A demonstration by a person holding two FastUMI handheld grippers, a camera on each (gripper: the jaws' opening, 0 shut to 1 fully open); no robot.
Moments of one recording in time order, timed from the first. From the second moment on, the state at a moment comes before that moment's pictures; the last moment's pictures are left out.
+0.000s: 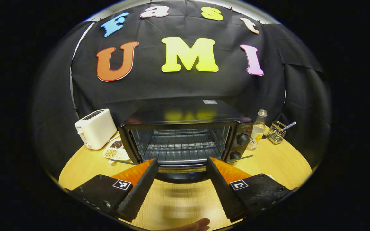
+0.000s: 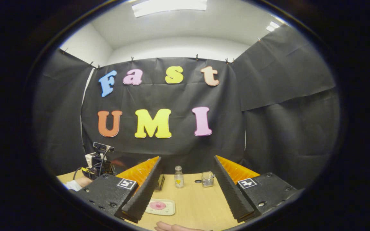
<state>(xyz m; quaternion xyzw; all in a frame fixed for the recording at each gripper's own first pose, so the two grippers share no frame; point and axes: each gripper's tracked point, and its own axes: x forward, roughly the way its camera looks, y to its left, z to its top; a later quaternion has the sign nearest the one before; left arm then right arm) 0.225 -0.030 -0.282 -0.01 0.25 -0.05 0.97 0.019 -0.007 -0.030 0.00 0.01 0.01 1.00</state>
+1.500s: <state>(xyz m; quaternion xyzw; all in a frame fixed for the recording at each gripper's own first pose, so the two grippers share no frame) 0.140 -0.007 -0.316 0.01 0.23 0.00 0.97 0.074 0.008 -0.135 -0.02 0.18 0.02 0.98</state>
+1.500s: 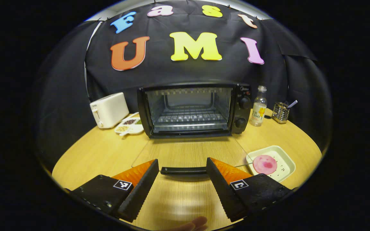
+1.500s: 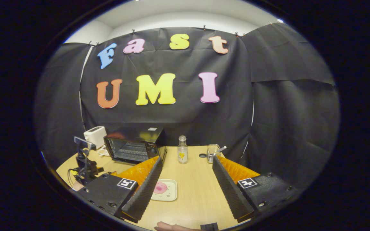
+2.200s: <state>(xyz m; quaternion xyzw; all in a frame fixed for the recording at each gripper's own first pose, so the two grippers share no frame) 0.070 -0.007 -0.116 -0.02 0.04 -0.01 1.00 0.148 0.029 -0.323 -0.05 0.45 0.06 0.89</state>
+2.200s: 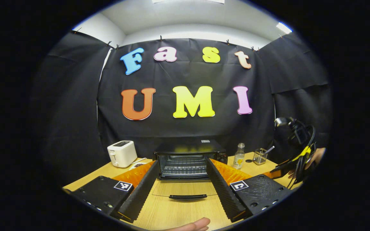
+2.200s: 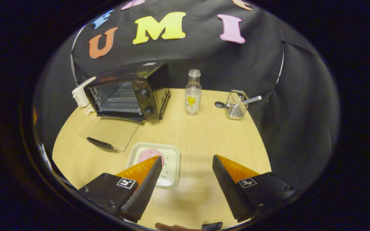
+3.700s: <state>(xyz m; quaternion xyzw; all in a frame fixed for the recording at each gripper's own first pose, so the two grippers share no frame) 0.010 0.011 -0.070 -0.03 0.00 0.02 1.00 0.162 0.058 -0.437 0.23 0.67 0.21 0.67</state>
